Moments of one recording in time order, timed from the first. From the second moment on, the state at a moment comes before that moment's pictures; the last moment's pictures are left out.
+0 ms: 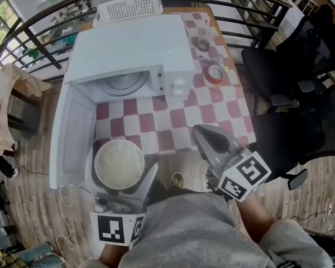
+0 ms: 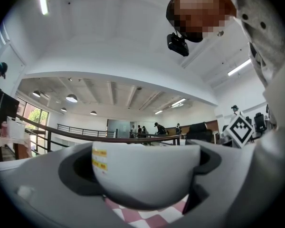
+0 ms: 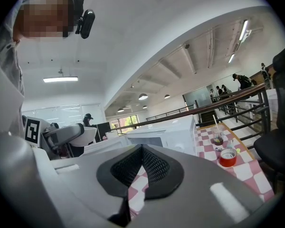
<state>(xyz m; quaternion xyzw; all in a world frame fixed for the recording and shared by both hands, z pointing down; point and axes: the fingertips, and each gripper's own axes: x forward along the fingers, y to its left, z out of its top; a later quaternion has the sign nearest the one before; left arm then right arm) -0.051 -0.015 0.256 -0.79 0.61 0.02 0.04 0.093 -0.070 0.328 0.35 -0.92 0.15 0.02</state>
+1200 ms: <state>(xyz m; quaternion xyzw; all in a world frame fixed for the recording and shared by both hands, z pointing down) -0.043 -0.004 0.250 -0.78 0.62 0.00 0.05 0.096 -0.065 0.329 0.34 -0.93 0.15 0.01</state>
